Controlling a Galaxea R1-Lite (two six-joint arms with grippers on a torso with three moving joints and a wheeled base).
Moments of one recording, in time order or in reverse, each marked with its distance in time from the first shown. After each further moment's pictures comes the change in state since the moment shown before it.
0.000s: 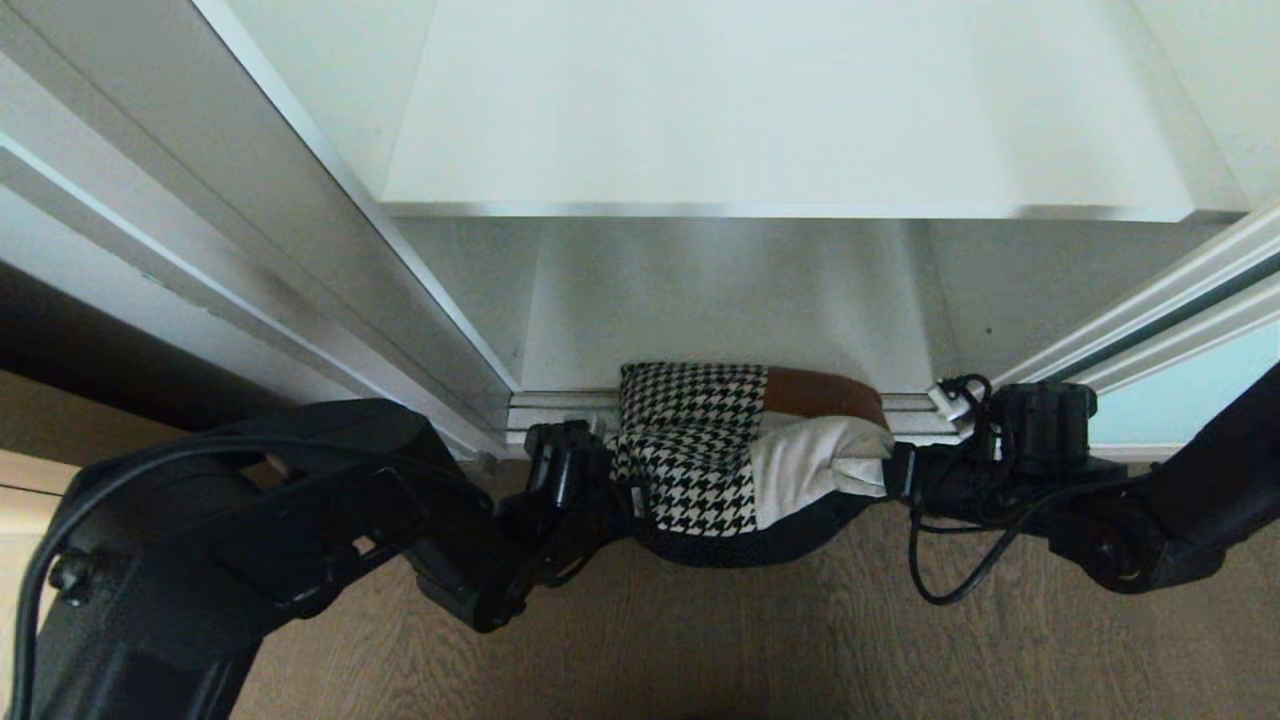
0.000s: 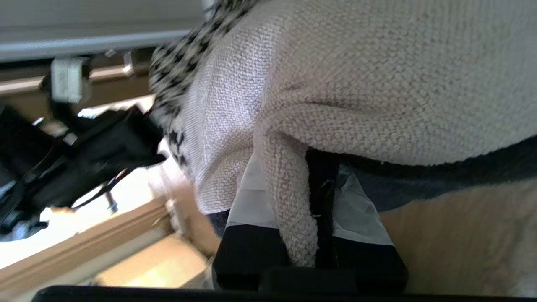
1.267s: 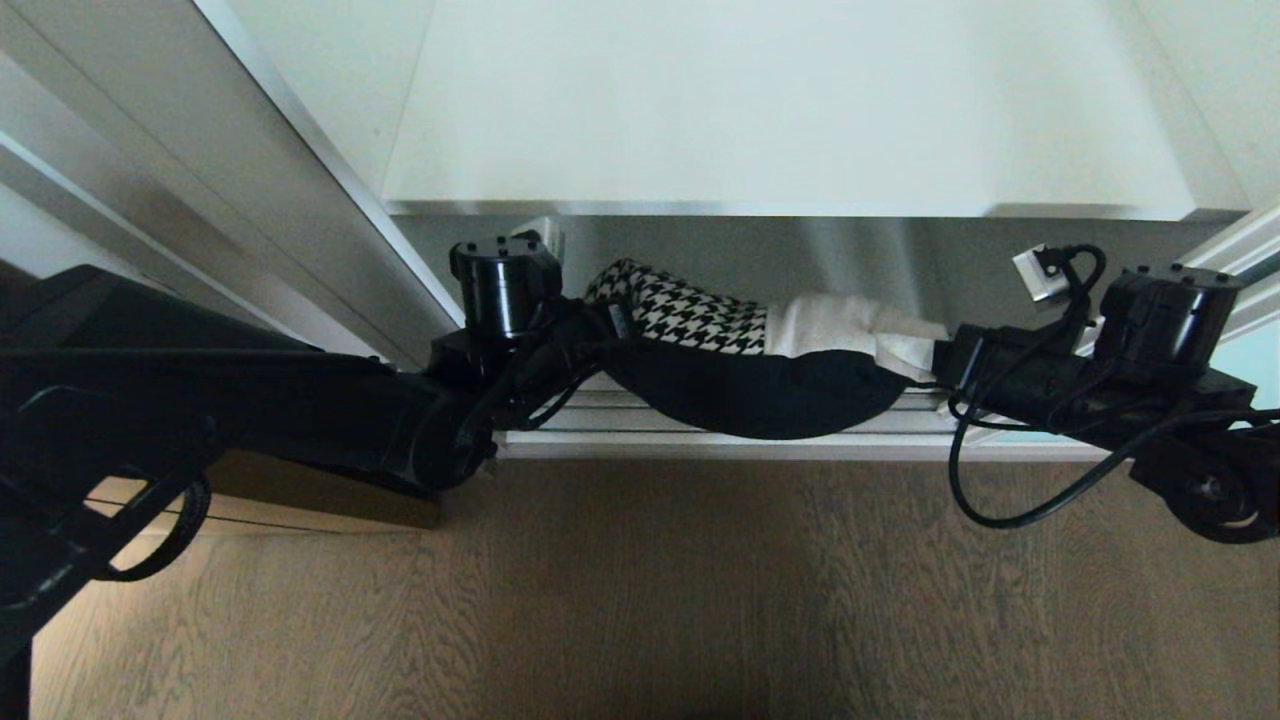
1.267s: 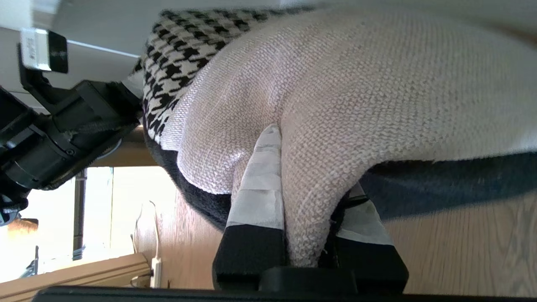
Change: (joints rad) left arm 0.029 -0.276 -0.279 0.165 0.007 0.047; right arm -0.001 -0.264 -0.071 -0.030 -0.018 0.007
